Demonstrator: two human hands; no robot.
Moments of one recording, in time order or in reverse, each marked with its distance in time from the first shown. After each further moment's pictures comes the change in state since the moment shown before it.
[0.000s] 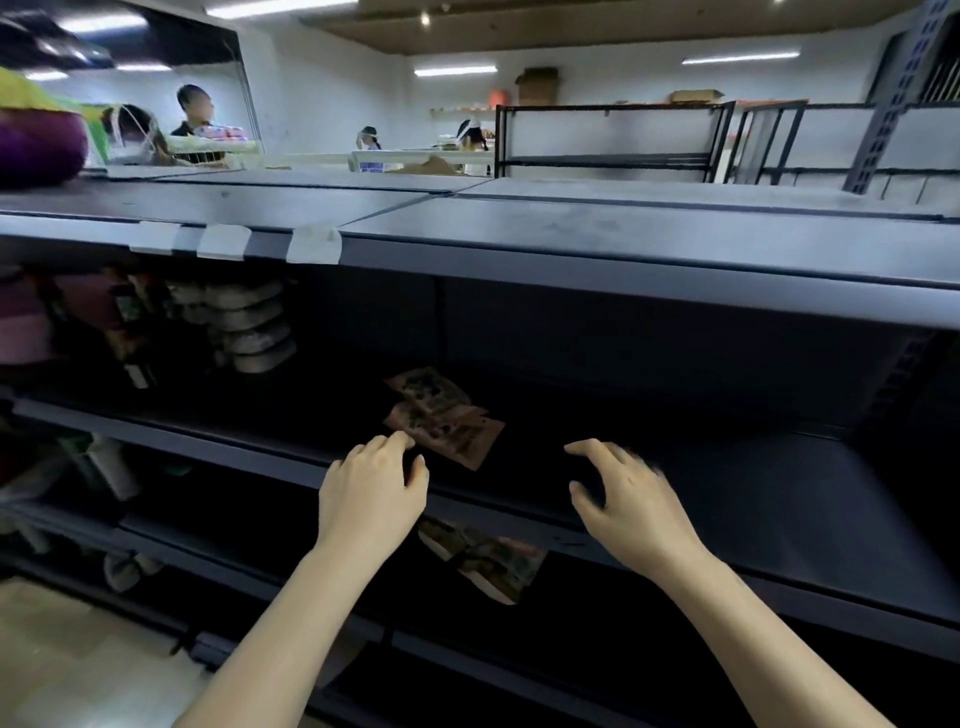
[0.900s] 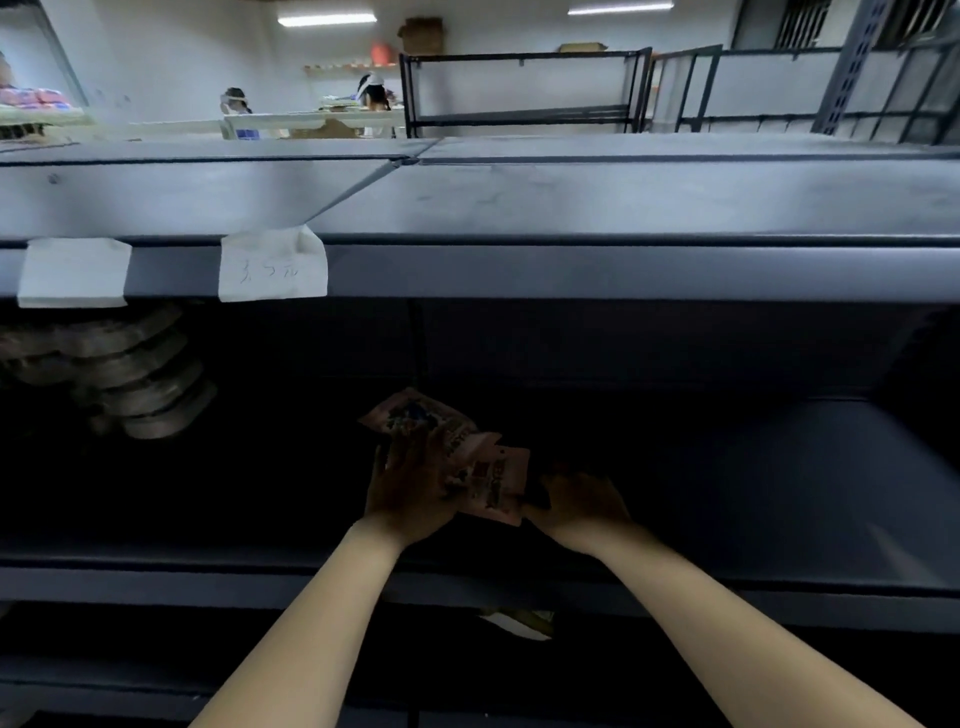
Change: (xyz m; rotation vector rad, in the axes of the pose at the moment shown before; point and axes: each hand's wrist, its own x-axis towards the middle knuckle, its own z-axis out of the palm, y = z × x) left_hand 0.174 -0.085 0.163 -0.070 -0.428 0.341; right_hand 0.145 -0.010 0.147 -0.141 -0.376 0.380
